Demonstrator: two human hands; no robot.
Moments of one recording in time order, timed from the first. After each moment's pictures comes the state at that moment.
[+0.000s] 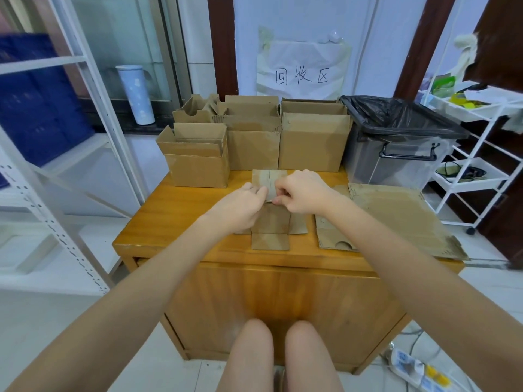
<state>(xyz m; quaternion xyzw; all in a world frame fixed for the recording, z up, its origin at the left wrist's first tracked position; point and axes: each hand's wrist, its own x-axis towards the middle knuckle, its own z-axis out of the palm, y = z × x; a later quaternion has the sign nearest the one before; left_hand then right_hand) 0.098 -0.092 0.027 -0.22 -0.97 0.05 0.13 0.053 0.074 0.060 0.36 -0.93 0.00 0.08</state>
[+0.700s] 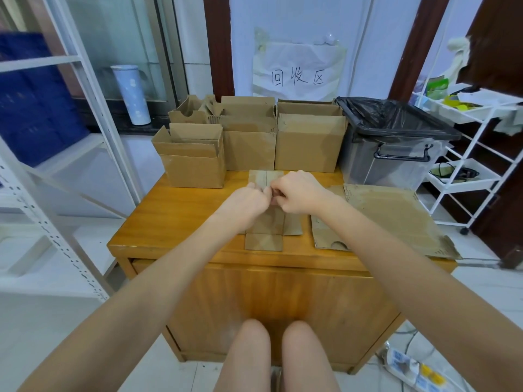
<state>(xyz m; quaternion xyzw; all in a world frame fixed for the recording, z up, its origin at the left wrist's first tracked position) 0.089 -0.069 0.028 -0.18 -0.96 0.16 0.12 0.055 0.072 0.060 0.36 -0.93 -0.02 0.10</state>
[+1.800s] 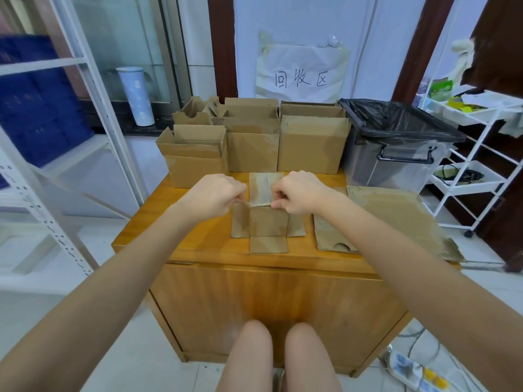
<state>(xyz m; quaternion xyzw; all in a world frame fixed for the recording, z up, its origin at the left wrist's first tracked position) 0.092 -0.142 0.046 -0.28 -0.94 0.00 0.21 0.054 0.071 0.067 0.36 -0.93 -0.01 0.05</state>
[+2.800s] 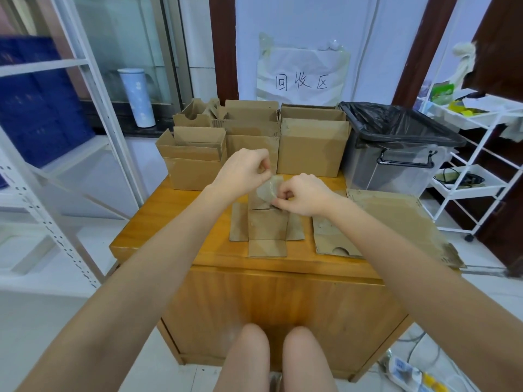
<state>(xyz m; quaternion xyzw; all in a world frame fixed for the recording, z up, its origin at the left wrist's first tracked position) 0.062 -0.086 0.079 -0.15 -0.95 -0.19 0.21 0.043 0.084 0.058 0.34 -0.93 0.11 0.05</state>
